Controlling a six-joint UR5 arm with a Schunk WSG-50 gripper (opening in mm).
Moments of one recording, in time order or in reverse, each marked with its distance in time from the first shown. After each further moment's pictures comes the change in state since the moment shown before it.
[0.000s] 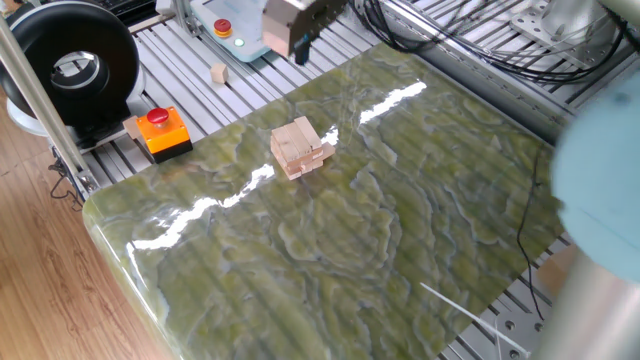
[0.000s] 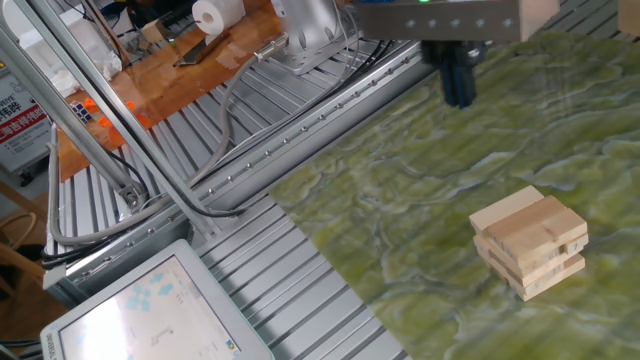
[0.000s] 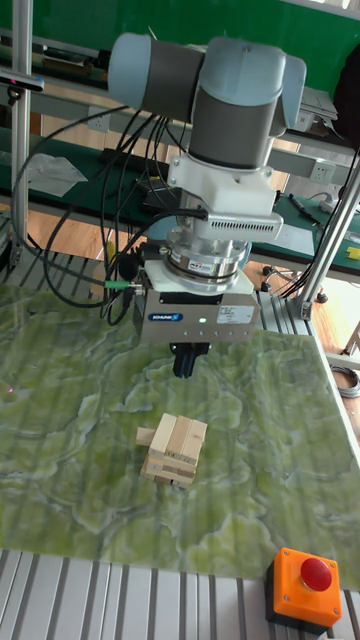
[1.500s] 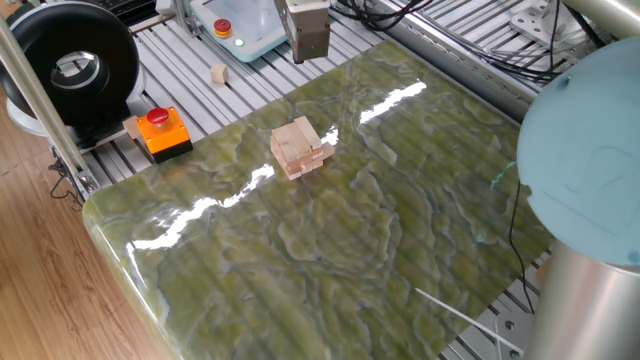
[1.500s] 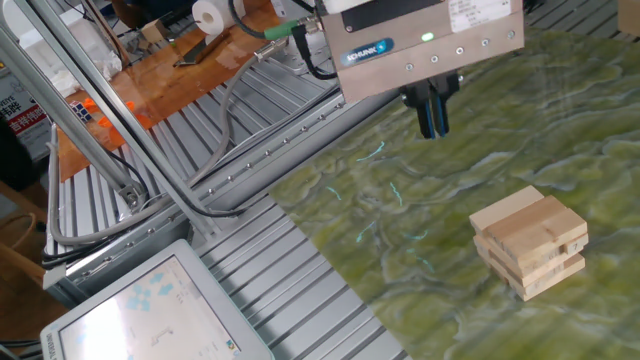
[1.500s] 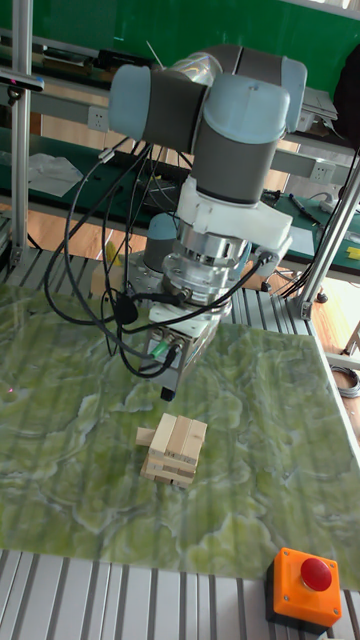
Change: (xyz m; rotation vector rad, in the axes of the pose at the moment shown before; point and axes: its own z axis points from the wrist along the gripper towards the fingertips) arm -0.009 -0.013 0.029 0.068 0.016 -0.882
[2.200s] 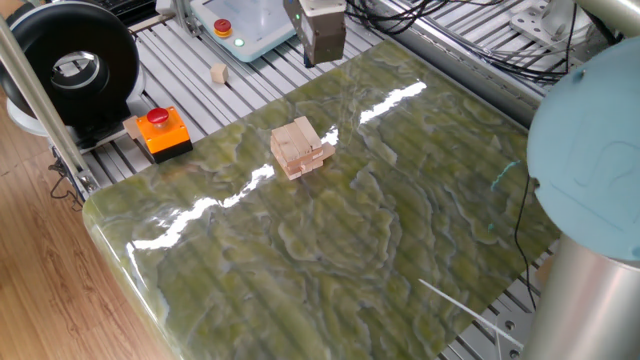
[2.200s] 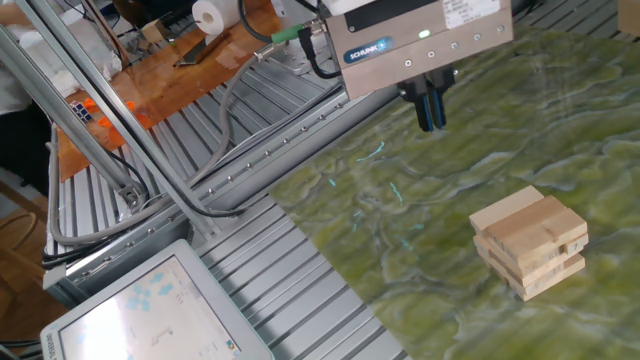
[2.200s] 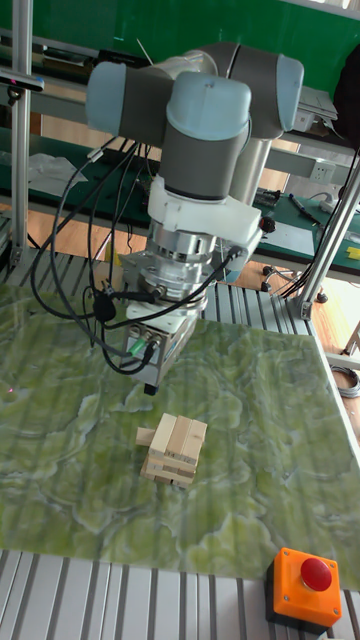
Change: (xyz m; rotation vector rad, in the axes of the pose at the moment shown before) arm 0.027 0.001 0.005 -0.029 -0.025 -0.041
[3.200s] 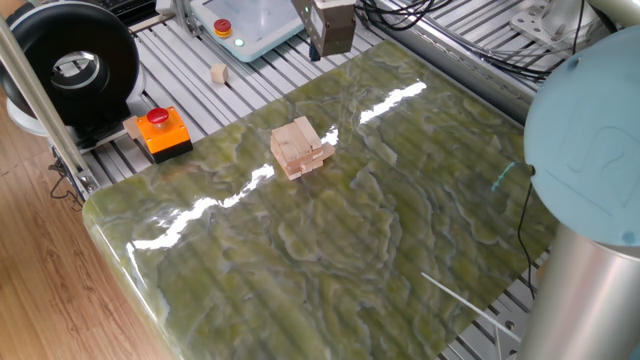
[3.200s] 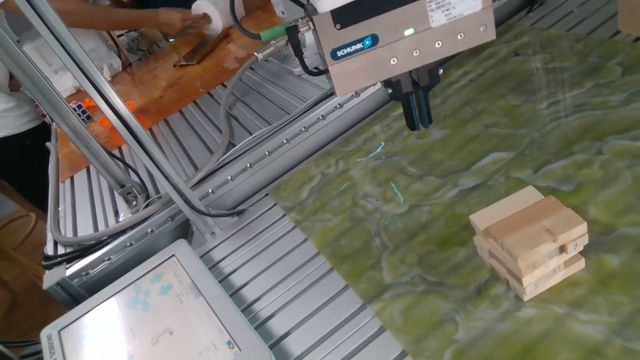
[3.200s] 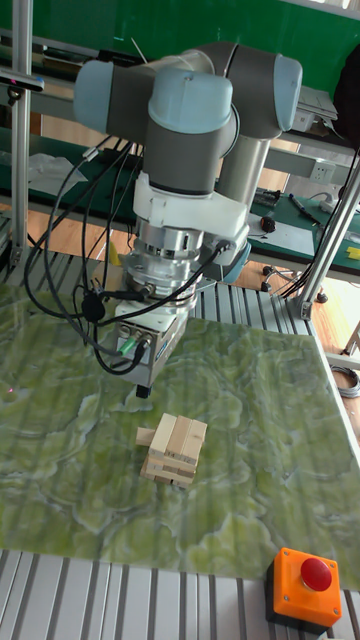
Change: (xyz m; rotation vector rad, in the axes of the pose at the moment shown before) arm -0.001 -0.015 -0.001 0.042 -0.046 -0.088
